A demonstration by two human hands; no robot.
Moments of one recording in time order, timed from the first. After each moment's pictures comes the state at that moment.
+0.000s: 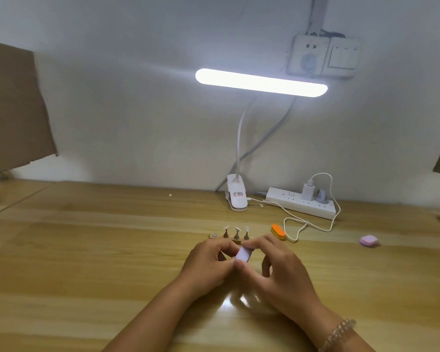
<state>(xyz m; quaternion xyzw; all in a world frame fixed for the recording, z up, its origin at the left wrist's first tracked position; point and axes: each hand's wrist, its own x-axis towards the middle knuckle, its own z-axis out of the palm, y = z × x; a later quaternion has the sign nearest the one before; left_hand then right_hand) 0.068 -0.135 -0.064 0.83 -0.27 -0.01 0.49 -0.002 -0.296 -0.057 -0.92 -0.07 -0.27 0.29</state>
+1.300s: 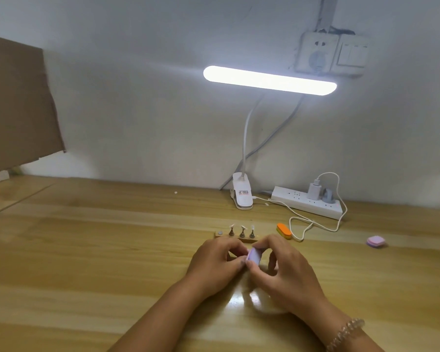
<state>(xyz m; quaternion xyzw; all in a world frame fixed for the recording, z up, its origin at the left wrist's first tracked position) 0.070 -0.137 -0.068 0.86 -0.29 0.03 0.42 -0.002 -0.298 -0.058 -0.93 -0.06 -0.26 0.27</state>
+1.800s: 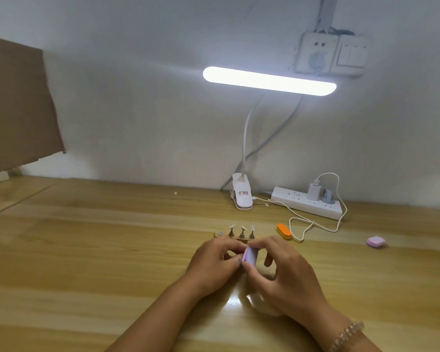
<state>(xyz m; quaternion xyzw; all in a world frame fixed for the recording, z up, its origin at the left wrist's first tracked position) 0.073 -0.135 -0.070 0.84 -0.28 0.02 0.46 -0.005 -0.294 -0.058 -0.93 -0.09 -0.28 0.24</state>
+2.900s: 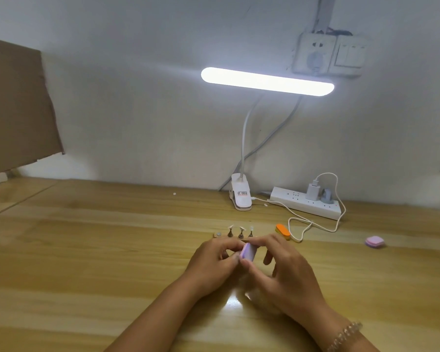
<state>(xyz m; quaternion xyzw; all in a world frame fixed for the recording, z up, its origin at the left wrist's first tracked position) 0.073 -0.134 -0.071 0.83 -0.30 0.02 0.48 -0.004 -0.295 -0.058 -0.91 -0.08 -0.30 0.26</state>
